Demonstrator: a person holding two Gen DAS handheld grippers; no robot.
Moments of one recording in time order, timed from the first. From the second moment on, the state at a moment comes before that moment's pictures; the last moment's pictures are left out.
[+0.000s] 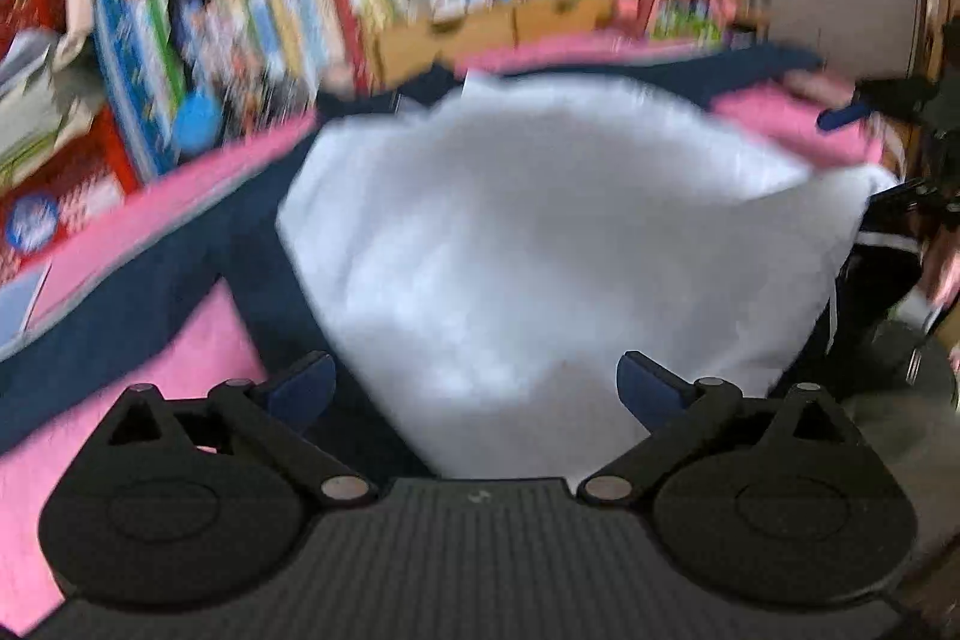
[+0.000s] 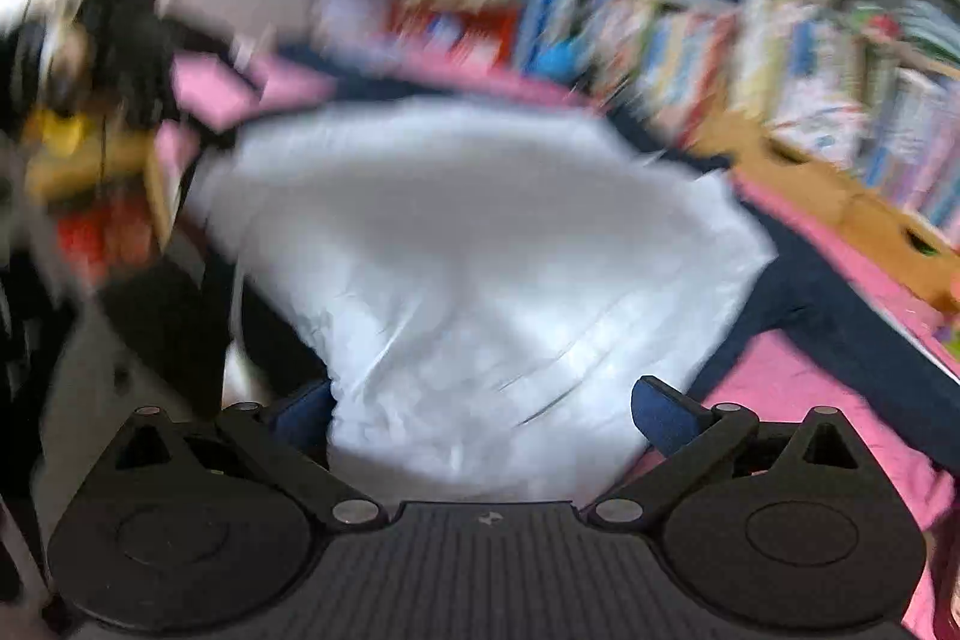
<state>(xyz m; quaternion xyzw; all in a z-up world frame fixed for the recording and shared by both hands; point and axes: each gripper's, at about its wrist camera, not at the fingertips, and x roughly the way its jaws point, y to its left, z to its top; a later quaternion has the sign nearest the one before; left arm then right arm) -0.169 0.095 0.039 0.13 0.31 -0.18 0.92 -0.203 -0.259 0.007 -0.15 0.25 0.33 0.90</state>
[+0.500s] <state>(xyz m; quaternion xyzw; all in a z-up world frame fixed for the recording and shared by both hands) -0.128 0.084 -0.005 0.13 0.39 -0.15 0.90 -0.192 -0.331 0.013 -0.03 0.30 0.28 0.91</state>
